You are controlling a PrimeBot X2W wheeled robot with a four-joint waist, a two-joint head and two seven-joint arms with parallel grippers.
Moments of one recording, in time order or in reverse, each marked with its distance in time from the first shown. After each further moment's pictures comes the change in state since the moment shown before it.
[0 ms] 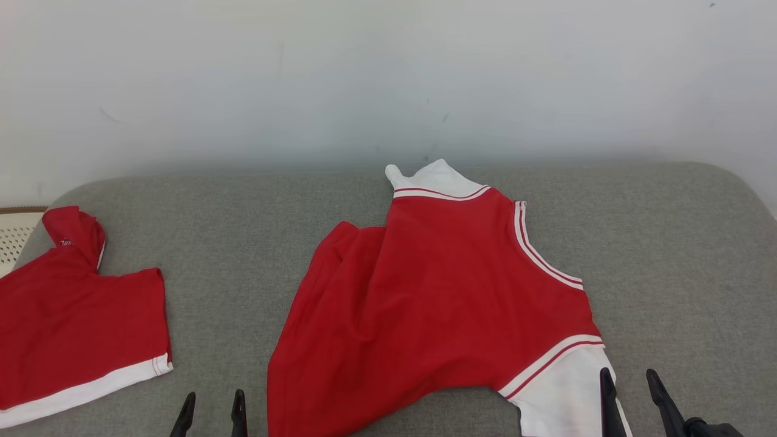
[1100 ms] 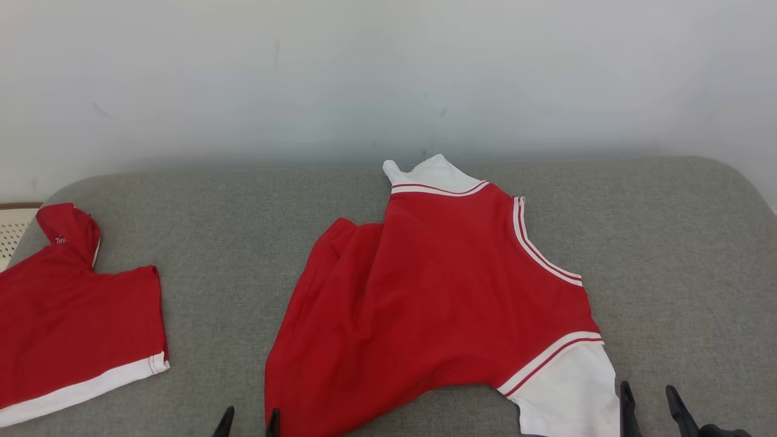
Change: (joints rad) left arm -0.021 0.004 -0.076 0.076 -0.035 -0.043 -0.008; right arm -0.002 0.000 -0.062 0.048 -0.002 0.000 0.027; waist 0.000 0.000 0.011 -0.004
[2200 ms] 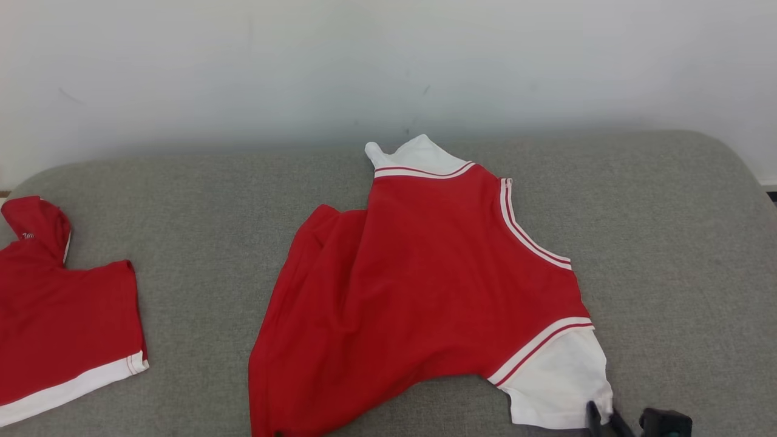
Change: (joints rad) left arm -0.144 -0.036 -0.045 0.393 -0.024 -0.086 -0.008; right arm -0.276 -0.016 0.013 0.600 -0.019 0.000 -0.038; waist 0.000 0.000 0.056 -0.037
